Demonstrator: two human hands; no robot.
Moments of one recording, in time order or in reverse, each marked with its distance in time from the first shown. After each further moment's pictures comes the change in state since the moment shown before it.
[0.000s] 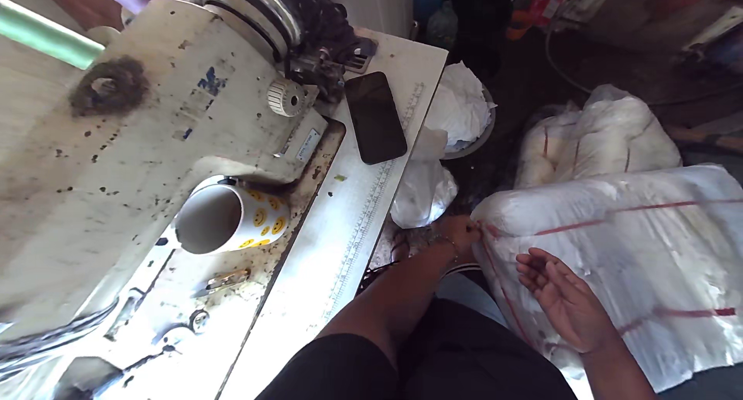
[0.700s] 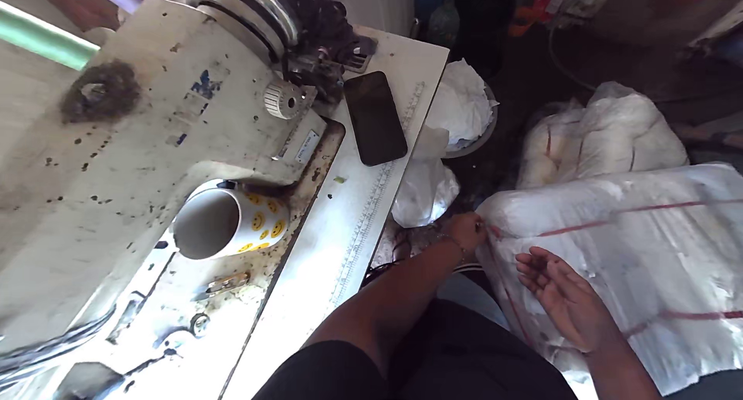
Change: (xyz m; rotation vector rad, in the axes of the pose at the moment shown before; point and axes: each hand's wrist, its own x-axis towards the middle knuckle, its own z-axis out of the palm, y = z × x) left_hand -0.001 0.015 -0.004 -0.024 0.022 0.075; right_hand 0.004 -0.003 0.004 -0.095 0.005 0.015
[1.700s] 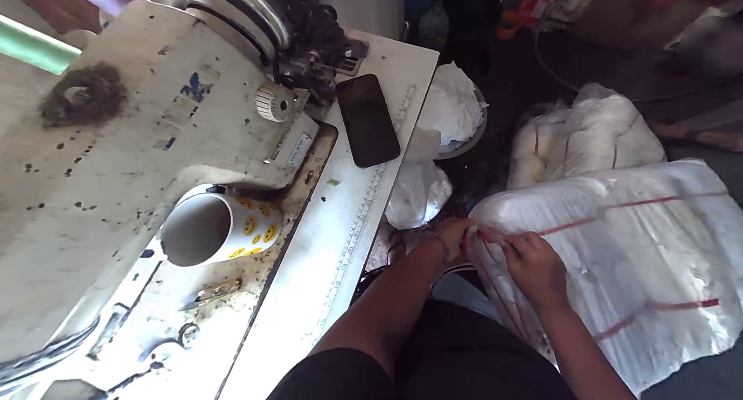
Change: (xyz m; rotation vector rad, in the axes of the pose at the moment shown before) left_hand 0.002 -0.015 0.014 -0.976 -0.055 -0.277; right_hand 0.038 0.019 0.020 -1.426 0.290 -0.738
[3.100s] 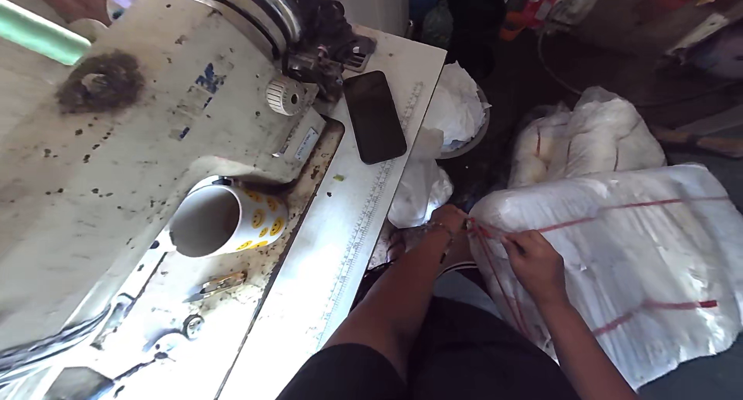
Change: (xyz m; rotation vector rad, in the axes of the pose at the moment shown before) left_hand 0.003 0.029 -0.013 0.884 0.176 0.083; right_hand 0.004 -0.001 0.000 0.121 -0.050 0.077
